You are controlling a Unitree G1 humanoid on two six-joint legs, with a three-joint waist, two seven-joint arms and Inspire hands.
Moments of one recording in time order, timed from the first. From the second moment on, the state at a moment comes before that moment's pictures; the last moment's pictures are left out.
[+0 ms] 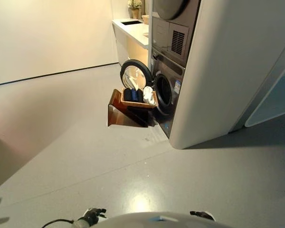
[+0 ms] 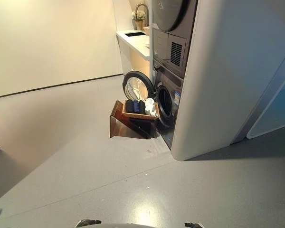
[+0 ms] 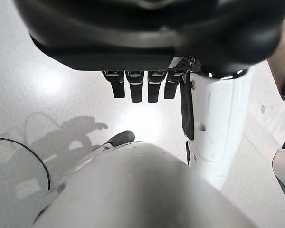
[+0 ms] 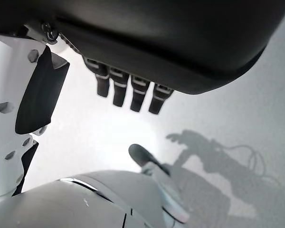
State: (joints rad) left arm -0.02 0.20 -0.40 1.41 -0.01 -0.08 -0.03; right arm 0.00 -0.25 0.24 1.41 0.05 -0.06 0.00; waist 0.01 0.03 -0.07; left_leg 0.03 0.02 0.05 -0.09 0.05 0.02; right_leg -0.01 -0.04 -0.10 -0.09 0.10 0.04
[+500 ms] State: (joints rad) left arm -0.08 0.23 -0.40 1.42 -0.05 -0.09 0.00; right arm -0.07 -0.25 0.14 1.47 0.19 -0.09 0.00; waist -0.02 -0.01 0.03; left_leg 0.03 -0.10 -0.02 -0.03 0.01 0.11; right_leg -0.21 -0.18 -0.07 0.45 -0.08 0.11
